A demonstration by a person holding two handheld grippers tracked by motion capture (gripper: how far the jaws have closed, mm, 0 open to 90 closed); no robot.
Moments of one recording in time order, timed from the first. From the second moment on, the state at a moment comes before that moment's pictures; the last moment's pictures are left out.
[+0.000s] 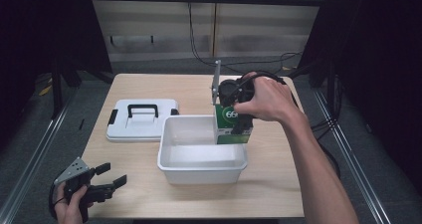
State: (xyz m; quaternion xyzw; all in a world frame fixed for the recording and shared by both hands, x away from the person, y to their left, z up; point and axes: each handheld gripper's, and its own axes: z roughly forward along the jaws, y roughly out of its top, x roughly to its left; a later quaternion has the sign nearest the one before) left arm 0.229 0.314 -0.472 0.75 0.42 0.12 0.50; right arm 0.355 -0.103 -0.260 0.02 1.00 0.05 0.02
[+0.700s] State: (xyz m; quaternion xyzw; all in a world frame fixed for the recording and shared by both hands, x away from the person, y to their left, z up) left arm 0.229 0.315 -0.472 0.75 0.42 0.12 0.50; right arm 0.362 -0.085 -0.284 0.01 1.00 0.05 0.03
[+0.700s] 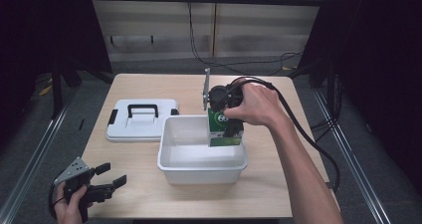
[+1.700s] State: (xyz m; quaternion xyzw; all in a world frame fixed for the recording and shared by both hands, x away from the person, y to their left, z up) left arm 0.229 0.315 -0.472 0.75 0.42 0.12 0.50; right arm 0.368 -0.091 -0.353 0.03 1.00 0.04 -0.01
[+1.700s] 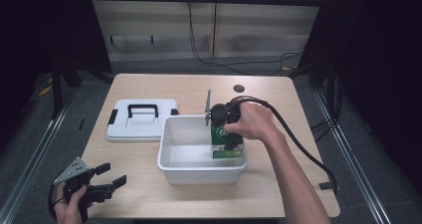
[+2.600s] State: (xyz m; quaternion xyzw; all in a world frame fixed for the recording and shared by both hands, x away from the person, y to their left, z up) left arm 0.229 0.314 -0.472 0.75 0.42 0.12 0.50; right arm 0.367 -0.082 -0.401 0.04 1.00 0.01 -0.01
